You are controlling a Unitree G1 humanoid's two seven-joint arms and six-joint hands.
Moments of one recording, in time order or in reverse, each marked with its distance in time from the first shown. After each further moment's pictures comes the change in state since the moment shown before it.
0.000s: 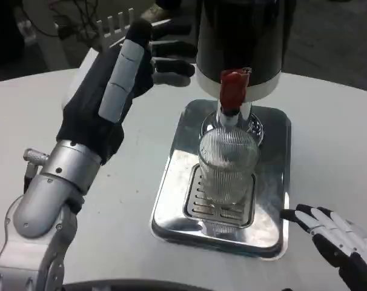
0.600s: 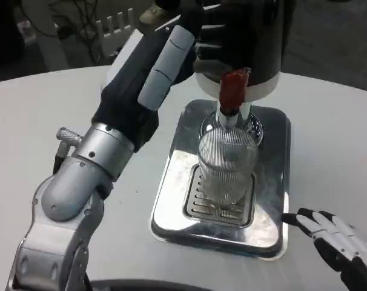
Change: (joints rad) left arm -0.078 -0.031 -0.084 -0.025 0.043 0.046 -0.027; right arm 0.021 0.003 -0.010 0.000 0.003 -0.017 -0.001
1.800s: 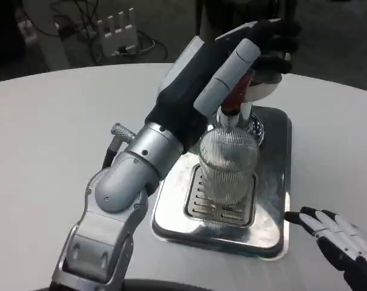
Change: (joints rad) left arm -0.086 -0.106 -0.104 0.163 0.097 -0.077 -0.028; right arm 0.010 0.007 -0.005 0.000 0.015 -0.007 -0.011
